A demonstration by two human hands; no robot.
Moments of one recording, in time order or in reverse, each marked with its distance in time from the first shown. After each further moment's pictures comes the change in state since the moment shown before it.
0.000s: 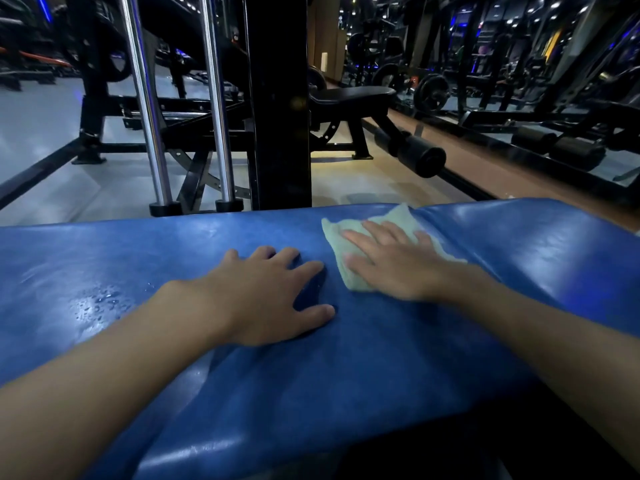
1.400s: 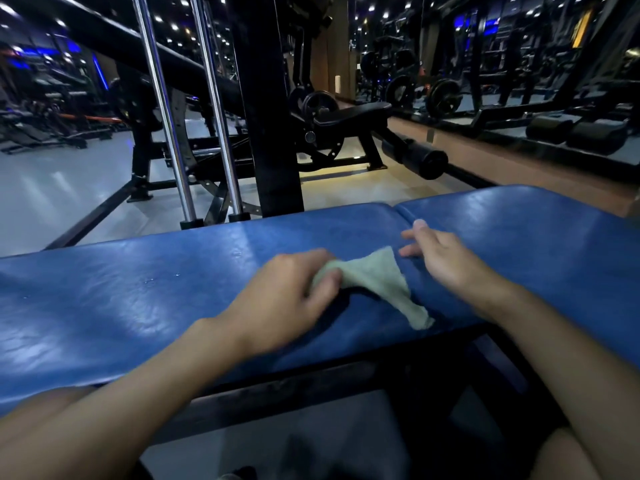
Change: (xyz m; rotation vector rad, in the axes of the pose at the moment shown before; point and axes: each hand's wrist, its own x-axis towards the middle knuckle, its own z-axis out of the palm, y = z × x) left_hand -0.055 0.090 0.001 -0.557 0.627 0.210; right_hand -0.119 0.062 -0.009 1.001 0.302 0.122
